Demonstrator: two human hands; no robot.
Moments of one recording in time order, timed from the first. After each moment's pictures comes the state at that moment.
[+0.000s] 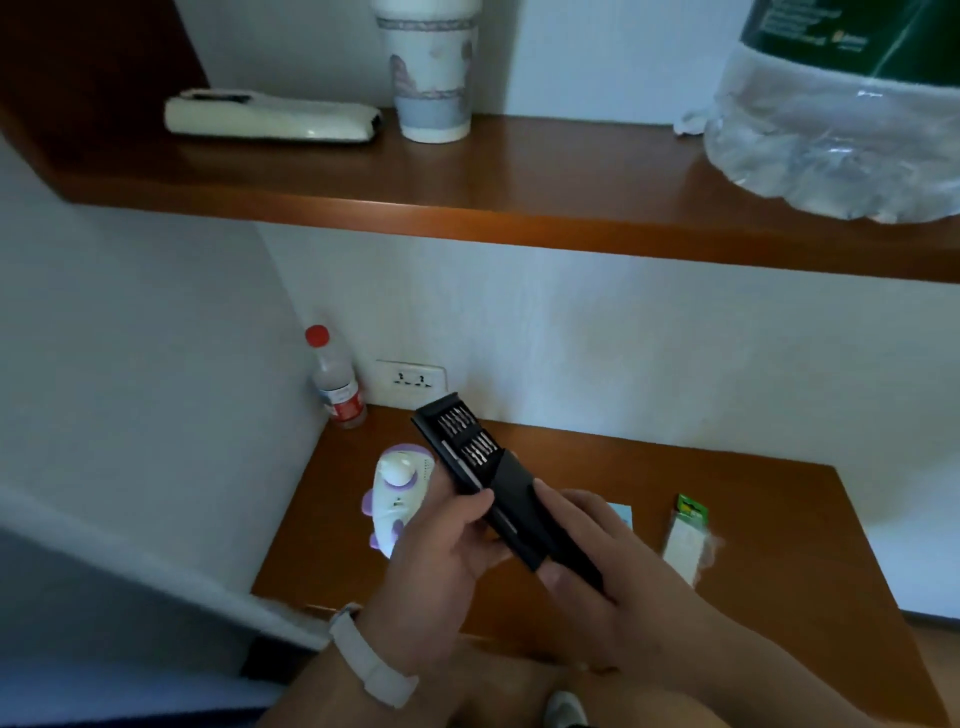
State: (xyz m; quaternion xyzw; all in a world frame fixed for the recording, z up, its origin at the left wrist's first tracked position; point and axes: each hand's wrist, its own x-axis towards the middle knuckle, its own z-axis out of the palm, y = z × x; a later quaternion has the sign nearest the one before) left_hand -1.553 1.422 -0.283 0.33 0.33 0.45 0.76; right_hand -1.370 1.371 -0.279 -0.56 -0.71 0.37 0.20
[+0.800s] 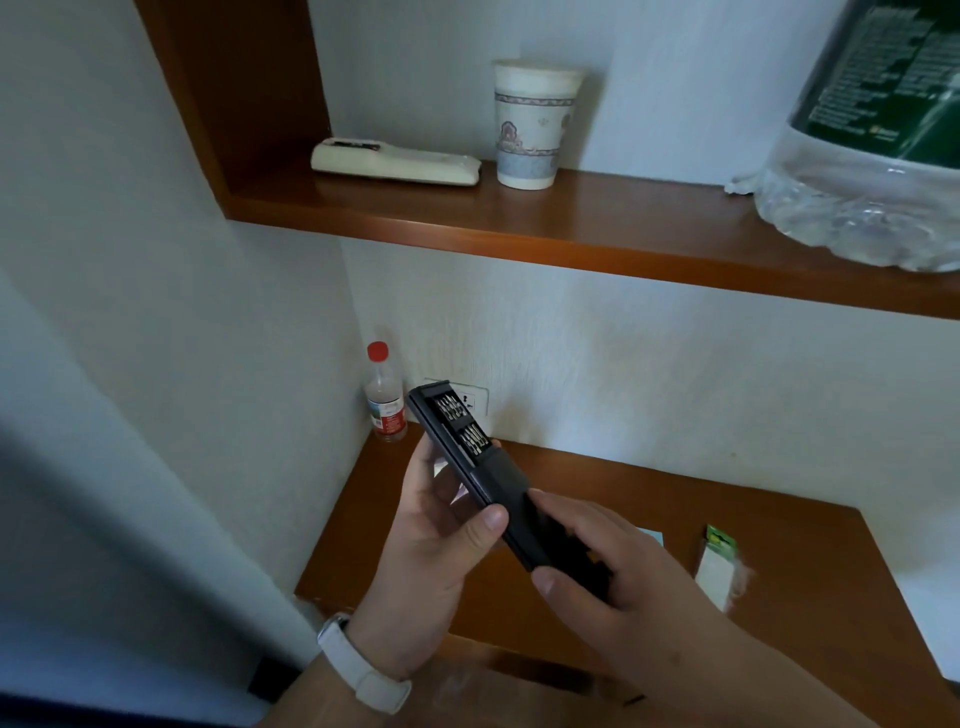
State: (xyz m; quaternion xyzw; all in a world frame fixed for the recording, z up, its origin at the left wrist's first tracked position) left_hand -1.624 1.409 -0.265 0.45 0.28 0.53 0.66; right_hand -1.443 1.355 -0.229 -0.58 -0.71 0.32 0.24
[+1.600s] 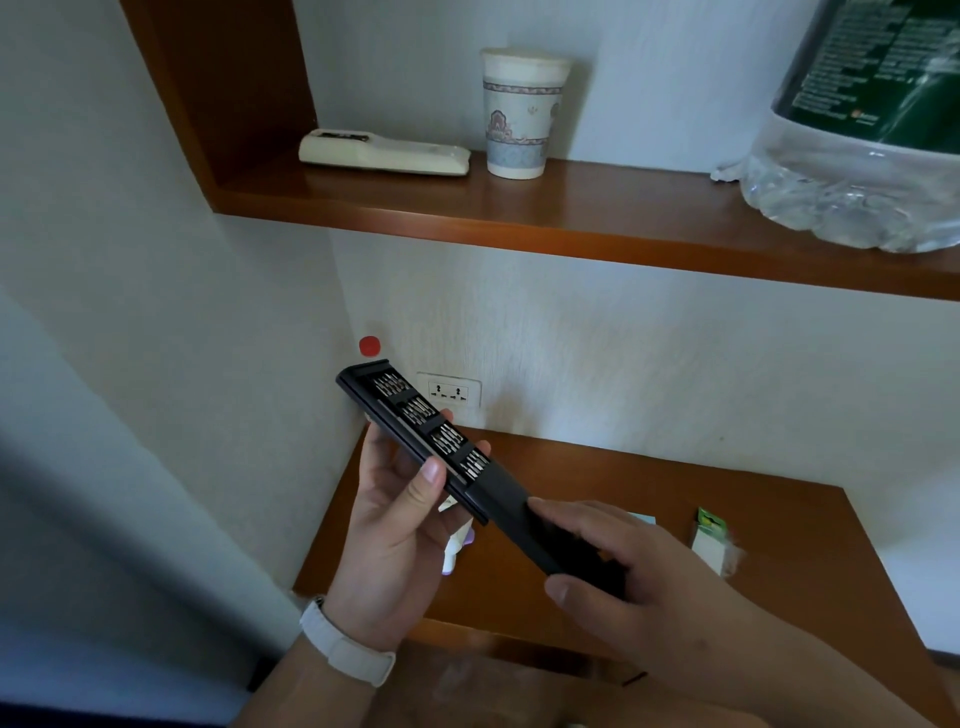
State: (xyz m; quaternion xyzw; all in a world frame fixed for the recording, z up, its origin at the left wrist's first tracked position) left_hand -1.643 1.418 -0.267 0.34 0.25 0.58 0.70; right_hand -1.436 1.345 -0.216 -0.57 -0.72 0.35 0.18
